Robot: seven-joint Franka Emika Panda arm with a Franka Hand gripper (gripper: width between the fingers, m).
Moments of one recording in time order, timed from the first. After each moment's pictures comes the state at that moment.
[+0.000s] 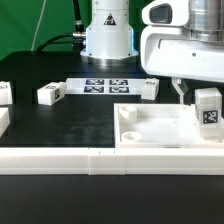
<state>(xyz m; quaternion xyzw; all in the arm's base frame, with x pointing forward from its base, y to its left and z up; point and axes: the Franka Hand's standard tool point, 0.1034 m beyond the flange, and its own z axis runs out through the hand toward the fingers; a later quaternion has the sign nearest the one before) 0.637 0.120 0.079 -0.98 0.20 0.06 0.06</state>
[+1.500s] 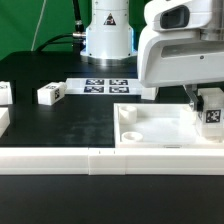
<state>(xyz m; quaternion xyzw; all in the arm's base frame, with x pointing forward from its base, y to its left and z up) 0.640 0.116 0.078 -0.99 0.10 0.05 0.05</state>
